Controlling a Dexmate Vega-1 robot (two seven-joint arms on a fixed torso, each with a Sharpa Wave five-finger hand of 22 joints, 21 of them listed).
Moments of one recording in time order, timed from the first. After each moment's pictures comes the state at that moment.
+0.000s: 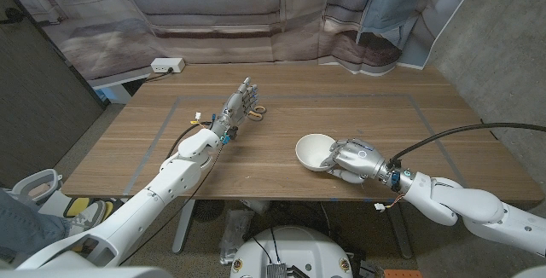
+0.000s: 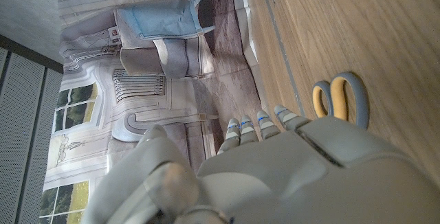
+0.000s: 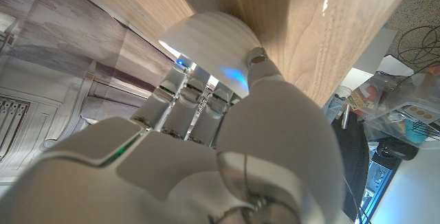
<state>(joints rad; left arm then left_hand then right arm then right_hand) 0.89 0.54 0.43 -1.48 -0.69 -0.17 -0.09 0.31 0.01 0.09 0.09 0.27 -0.01 0.05 0.20 0.18 -0.03 0.01 0.20 0.18 -0.07 0.02 0.19 0.18 -0.08 -0.04 0.20 0.18 -1.25 -1.19 -0.51 -1.99 -1.02 0.12 -0.50 1.06 0.10 0.24 -0.09 0.20 0.98 -0.15 0.21 0.21 1.11 -0.18 0.22 0.19 1.00 -0.16 0.26 0.35 0.56 -0.05 0.48 0.27</state>
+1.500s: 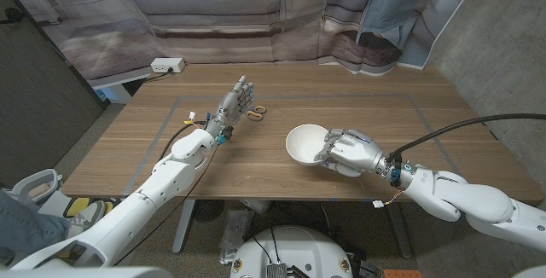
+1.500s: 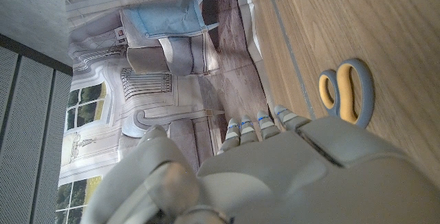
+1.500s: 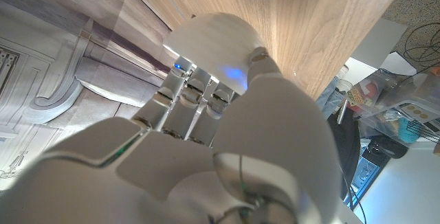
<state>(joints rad) 0.93 0.58 0.40 -1.54 -0.69 -0.18 -0.07 0.31 0.01 0.09 0.08 0.27 -0.01 0.05 0.20 0.18 -0.03 0.01 0.20 0.18 -0.07 0.02 0.19 0.18 -0.08 -0.04 0.20 0.18 -1.31 -1.24 -0.42 -2.15 -1.05 0.07 -0.47 1.11 0.09 0.16 -0.04 0.20 1.01 -0.17 0.21 0.23 1.11 -0.19 0.24 0.19 0.99 -0.15 0.23 0.37 0.42 -0.04 0.76 0.21</state>
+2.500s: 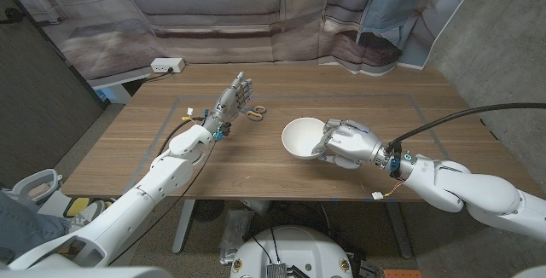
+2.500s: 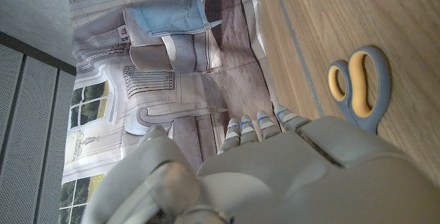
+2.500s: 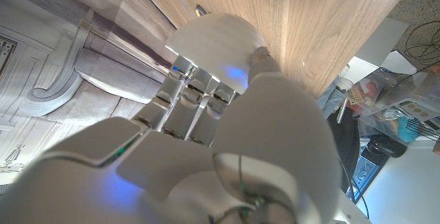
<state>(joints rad) 0.90 0.58 0.40 -1.52 -0.70 -0.18 -0.10 0.31 0.02 0.08 0.09 0.27 -0.01 0.05 0.20 0.18 -0.03 0.01 0.20 0.18 -0.07 0.02 0.19 0.18 -0.08 -0.04 0.20 0.18 -1.33 -1.24 -0.34 -2.20 -1.01 0.09 -0.39 1.14 0.08 0.14 -0.02 0.20 1.02 -0.18 0.21 0.22 1.11 -0.19 0.24 0.20 1.00 -0.16 0.23 0.39 0.35 -0.04 0.97 0.20</state>
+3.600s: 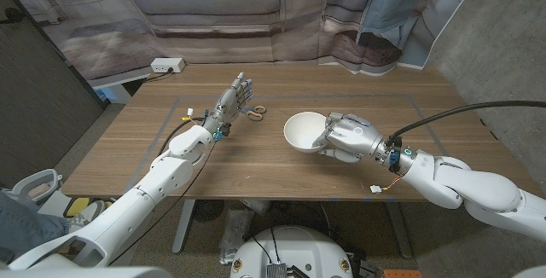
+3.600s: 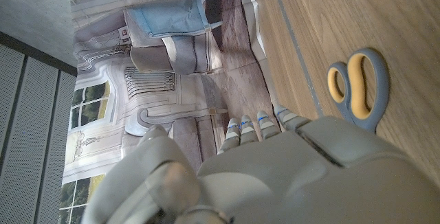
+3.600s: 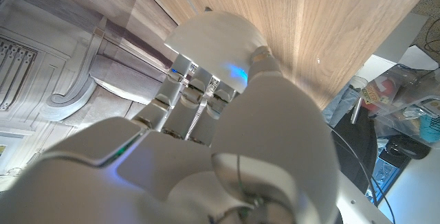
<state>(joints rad) 0.91 0.59 0.40 -1.53 -0.70 -0.18 -0.10 0.32 0.02 0.07 0.09 0.27 -0.01 0.05 0.20 0.18 -0.03 0.01 0.20 0.18 -0.07 0.02 0.19 0.18 -0.08 -0.04 0.20 0.18 -1.34 -1.19 -0.30 -2.21 -0.98 0.09 -0.34 1.14 0.08 0.12 -0.02 0.21 1.02 -0.18 0.21 0.24 1.11 -0.19 0.24 0.22 1.02 -0.16 0.23 0.40 0.30 -0.04 1.07 0.19</state>
